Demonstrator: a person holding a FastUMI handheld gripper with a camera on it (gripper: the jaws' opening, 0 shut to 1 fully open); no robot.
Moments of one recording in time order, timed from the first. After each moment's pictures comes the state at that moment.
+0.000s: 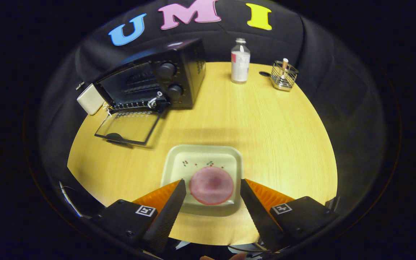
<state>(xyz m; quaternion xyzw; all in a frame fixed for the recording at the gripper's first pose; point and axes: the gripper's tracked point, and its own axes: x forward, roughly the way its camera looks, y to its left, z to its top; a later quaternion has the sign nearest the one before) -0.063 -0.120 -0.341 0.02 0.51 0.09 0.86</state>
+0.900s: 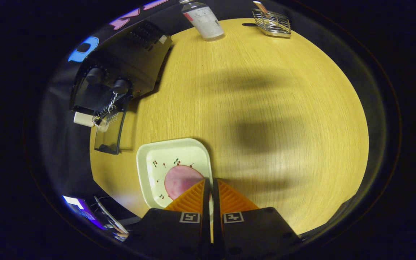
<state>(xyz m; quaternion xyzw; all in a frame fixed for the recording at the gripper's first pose) -0.049 -0.138 -0.393 0.17 0.64 0.12 0.74</state>
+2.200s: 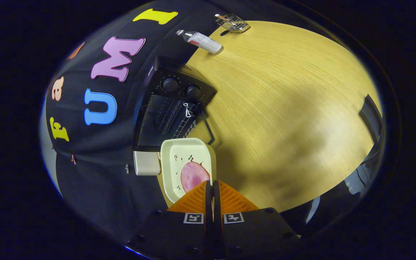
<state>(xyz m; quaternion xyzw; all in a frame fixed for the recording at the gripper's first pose) -0.102 0.045 -0.268 0.49 0.49 0.03 0.72</state>
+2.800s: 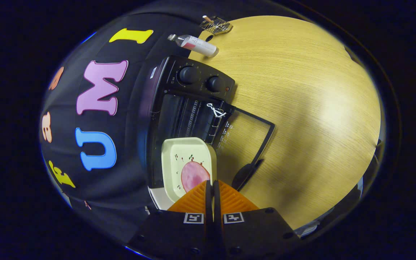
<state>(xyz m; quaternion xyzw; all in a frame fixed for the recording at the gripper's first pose) 0.002 0.144 -0.264 0.58 0.41 -0.13 0.69</state>
